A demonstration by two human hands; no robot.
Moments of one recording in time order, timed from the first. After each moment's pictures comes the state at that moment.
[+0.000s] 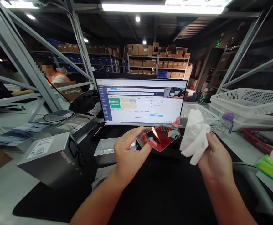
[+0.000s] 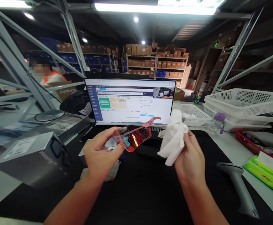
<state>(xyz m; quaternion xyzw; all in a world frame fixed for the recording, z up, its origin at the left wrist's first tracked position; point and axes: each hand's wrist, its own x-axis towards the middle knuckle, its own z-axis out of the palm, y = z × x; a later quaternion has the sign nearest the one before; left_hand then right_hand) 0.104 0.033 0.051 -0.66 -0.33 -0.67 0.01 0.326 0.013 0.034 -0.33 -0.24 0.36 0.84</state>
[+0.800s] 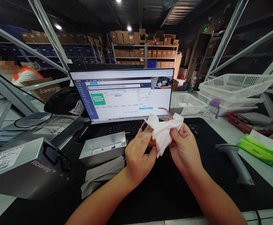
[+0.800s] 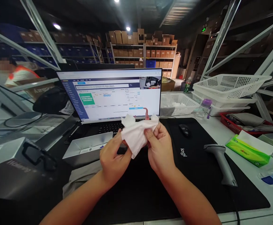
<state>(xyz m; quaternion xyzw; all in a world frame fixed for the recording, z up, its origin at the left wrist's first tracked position) 0.153 0.037 0.003 -0.74 -0.27 -0.61 0.07 0.291 0.012 0.036 -0.34 -0.38 0.41 0.75</state>
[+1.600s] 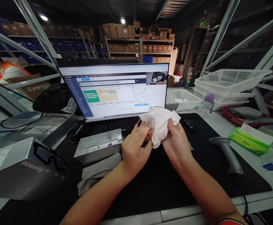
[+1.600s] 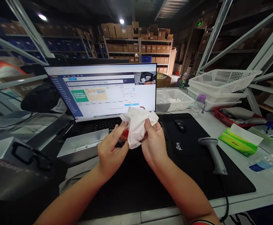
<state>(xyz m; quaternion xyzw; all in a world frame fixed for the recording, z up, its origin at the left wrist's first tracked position) 0.154 0.044 0.000 -0.76 -0.24 -0.60 0.05 0.281 0.024 0.029 -0.27 -0.32 0.45 0.79</state>
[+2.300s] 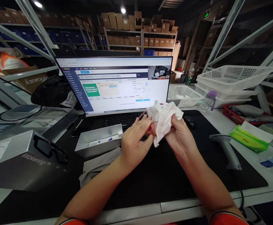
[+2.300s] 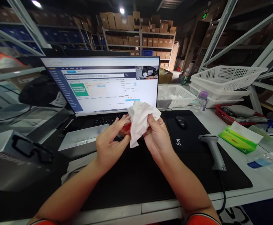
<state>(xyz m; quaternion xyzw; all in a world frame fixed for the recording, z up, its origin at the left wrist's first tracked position) 0.149 0.048 0.008 -0.77 -0.23 -0.60 0.01 0.294 0.028 0.033 -0.27 -0.28 0.51 0.77</state>
